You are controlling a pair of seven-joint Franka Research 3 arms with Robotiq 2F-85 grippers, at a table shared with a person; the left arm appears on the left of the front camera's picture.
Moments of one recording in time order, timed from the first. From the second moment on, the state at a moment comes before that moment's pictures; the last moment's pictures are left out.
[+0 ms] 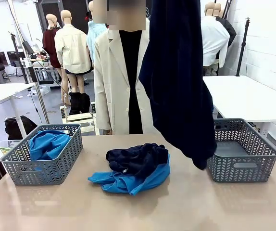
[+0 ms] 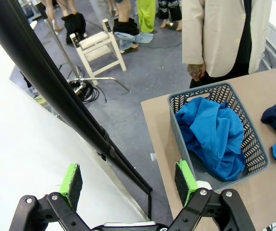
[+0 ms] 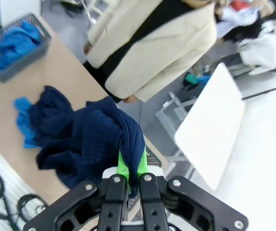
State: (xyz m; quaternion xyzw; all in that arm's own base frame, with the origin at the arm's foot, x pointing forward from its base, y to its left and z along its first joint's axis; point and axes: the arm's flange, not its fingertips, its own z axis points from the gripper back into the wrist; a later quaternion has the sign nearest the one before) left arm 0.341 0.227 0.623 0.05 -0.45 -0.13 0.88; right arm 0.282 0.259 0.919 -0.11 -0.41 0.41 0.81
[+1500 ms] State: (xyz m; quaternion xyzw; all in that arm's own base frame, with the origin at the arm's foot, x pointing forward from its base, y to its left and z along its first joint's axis) left arm 0.341 0.227 0.623 0.05 -0.45 -0.13 0.88; right arm 0.255 0.259 0.933 -0.10 -0.42 0.39 0.81
